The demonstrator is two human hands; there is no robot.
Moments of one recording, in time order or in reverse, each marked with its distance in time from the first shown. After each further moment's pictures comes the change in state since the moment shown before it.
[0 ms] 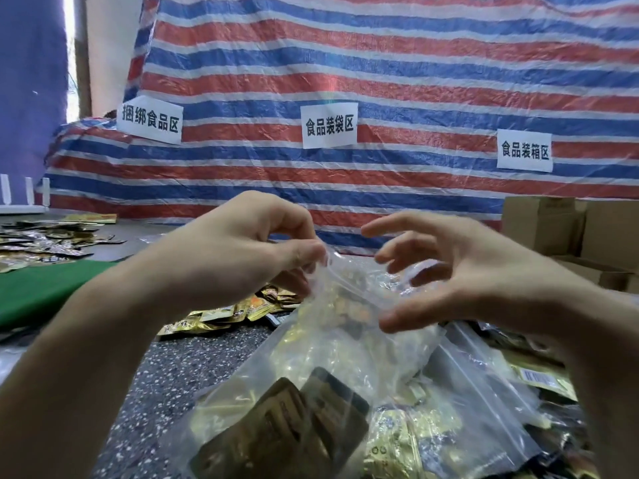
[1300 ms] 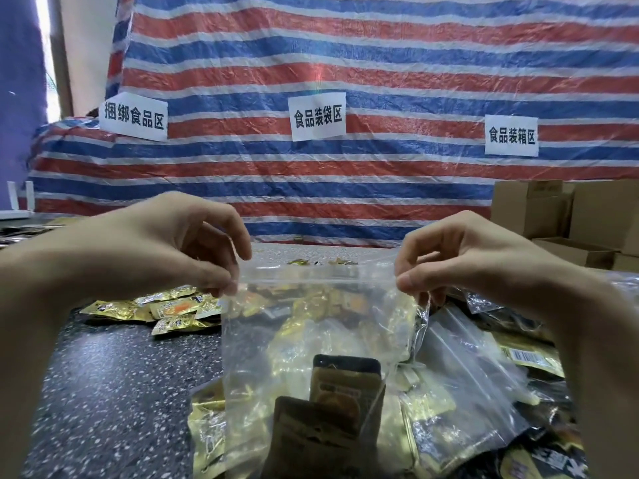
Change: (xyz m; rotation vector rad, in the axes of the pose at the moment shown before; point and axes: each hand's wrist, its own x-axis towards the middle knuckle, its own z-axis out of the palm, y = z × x) left_hand -0.002 -0.041 -0.056 0.165 -0.169 -0.022; right_hand 0.003 0.027 -0.010 0.145 -0.030 -0.041
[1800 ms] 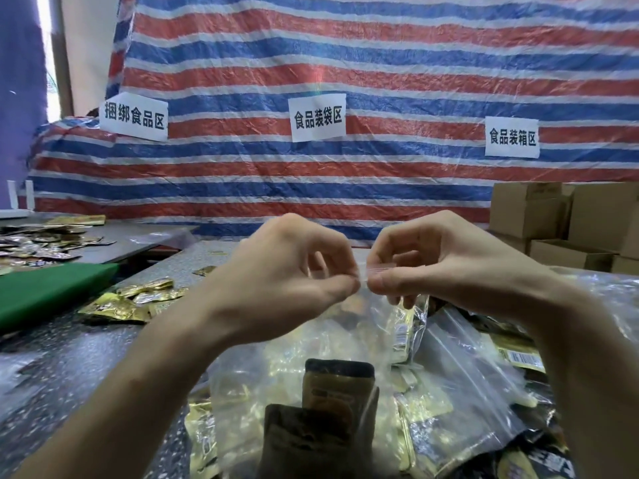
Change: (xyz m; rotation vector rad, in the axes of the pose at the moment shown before) left_hand 0.026 0.045 0.083 0.243 0.229 0.344; right_hand 0.006 -0.007 0.013 -0.046 -0.021 -0.089
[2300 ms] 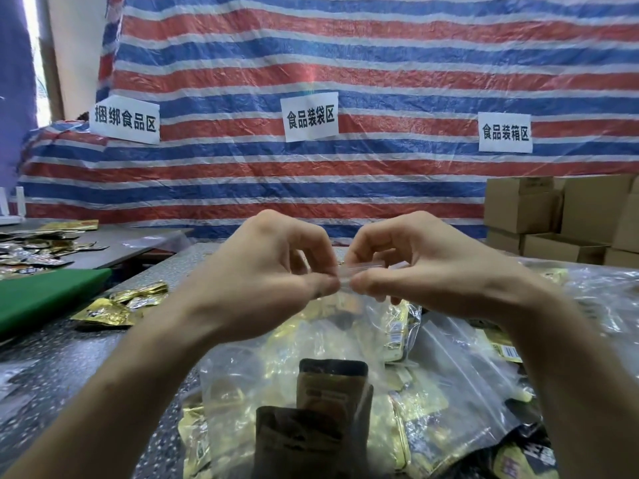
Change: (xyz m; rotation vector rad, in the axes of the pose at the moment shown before) left_hand 0.000 -0.001 -0.002 -0.098 0.007 -0.086; right_hand 0.006 -0.002 0.009 -0.151 0.028 -0.058
